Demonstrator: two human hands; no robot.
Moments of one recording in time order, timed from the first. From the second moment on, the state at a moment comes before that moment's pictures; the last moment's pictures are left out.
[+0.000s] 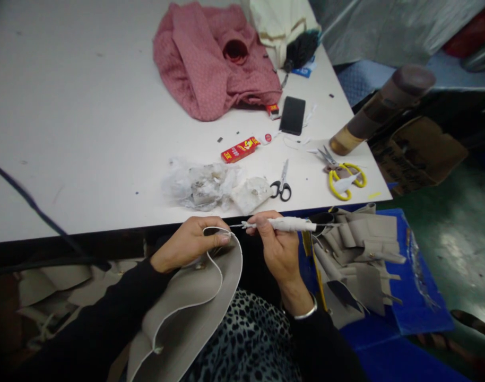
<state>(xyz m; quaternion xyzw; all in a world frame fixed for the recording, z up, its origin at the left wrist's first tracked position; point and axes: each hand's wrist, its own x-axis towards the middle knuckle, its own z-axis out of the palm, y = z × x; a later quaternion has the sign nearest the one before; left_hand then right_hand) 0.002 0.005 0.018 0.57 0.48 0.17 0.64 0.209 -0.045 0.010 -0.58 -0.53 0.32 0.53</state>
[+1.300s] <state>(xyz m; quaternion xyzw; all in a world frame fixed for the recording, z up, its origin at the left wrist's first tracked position) -0.016 0.004 0.024 0.51 0.58 0.30 0.56 0.217 -0.022 -0.005 -0.60 -0.60 0.18 0.50</state>
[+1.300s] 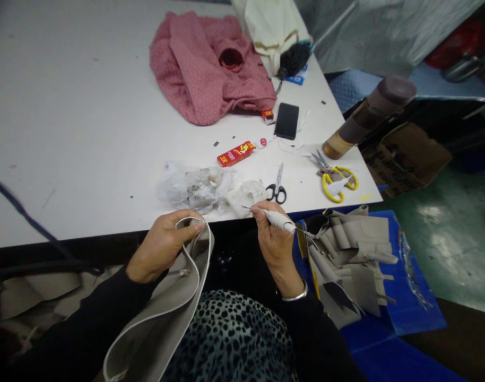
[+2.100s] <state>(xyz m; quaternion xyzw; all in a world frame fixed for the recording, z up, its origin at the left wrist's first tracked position) -0.033 0.002 0.029 0.44 0.52 0.29 0.67 0.189 -0.033 0.030 -0.54 -0.60 0.28 0.52</state>
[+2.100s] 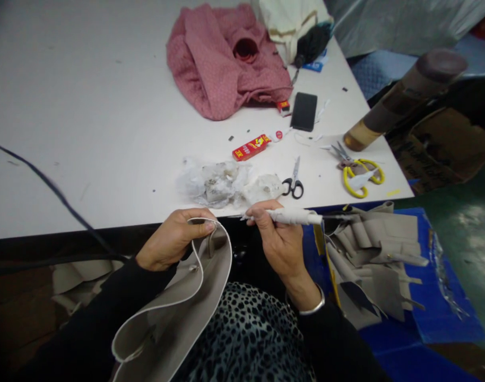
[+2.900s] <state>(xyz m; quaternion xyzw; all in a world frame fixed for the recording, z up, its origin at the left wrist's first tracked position) -0.022 -0.005 0.032 0.39 0.48 0.29 0.73 0.180 -0.035 0.027 -0.49 -0.63 0.38 0.47</state>
